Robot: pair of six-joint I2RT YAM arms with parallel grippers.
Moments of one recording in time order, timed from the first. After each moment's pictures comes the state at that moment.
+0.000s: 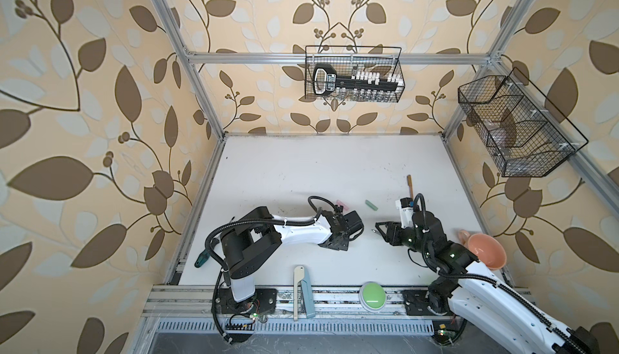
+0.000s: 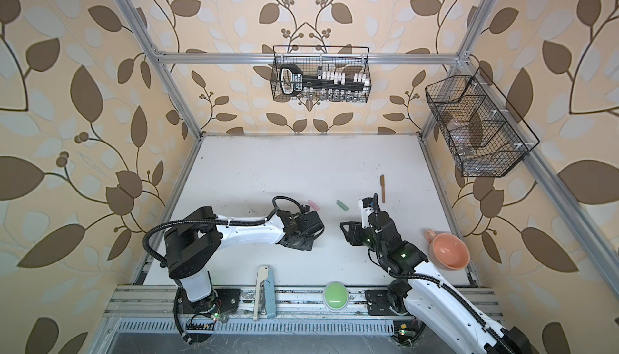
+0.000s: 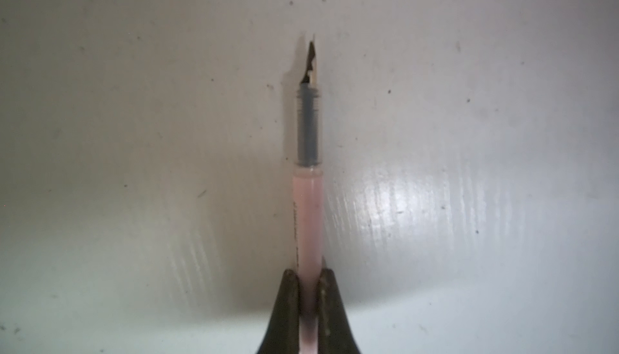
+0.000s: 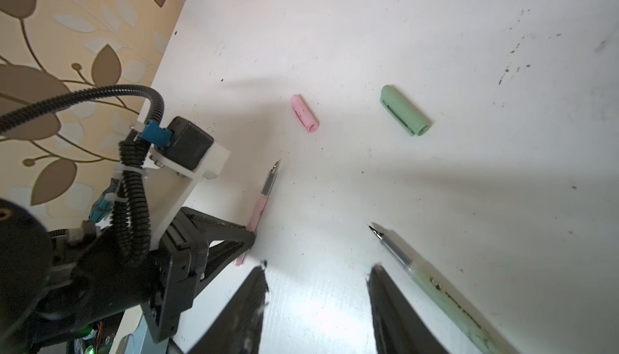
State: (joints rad) left arm -1.05 1.78 1.06 -0.60 -0.16 -0.87; right arm 0.50 0.69 0.36 -0.30 -0.12 0.57
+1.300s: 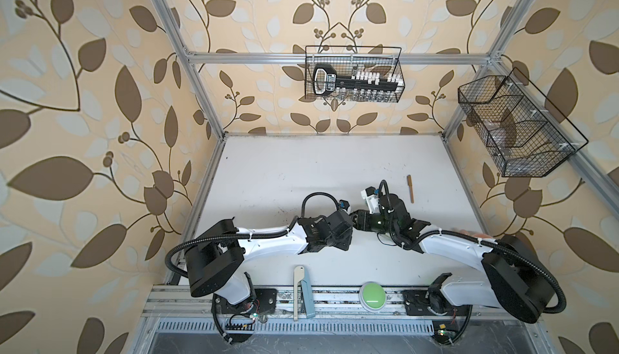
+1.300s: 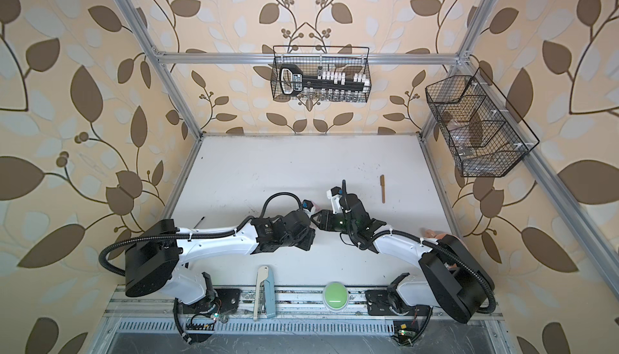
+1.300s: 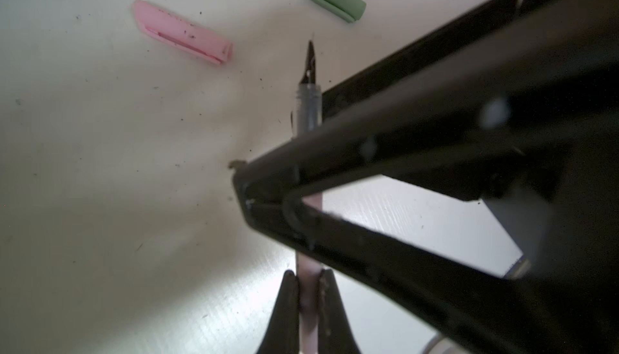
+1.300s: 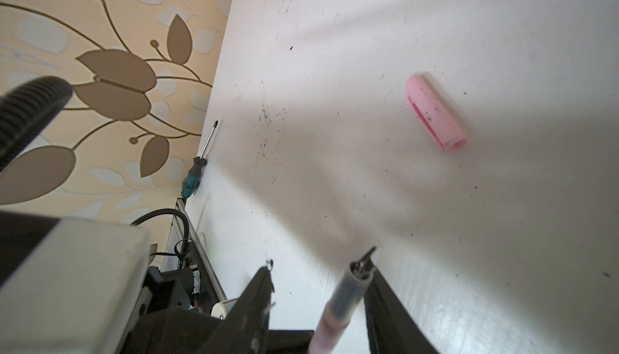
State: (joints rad) left arm -1.05 1.52 0.85 -0.23 -0.08 -0.68; right arm 0.60 1.33 0.50 0.25 -0.36 0.74
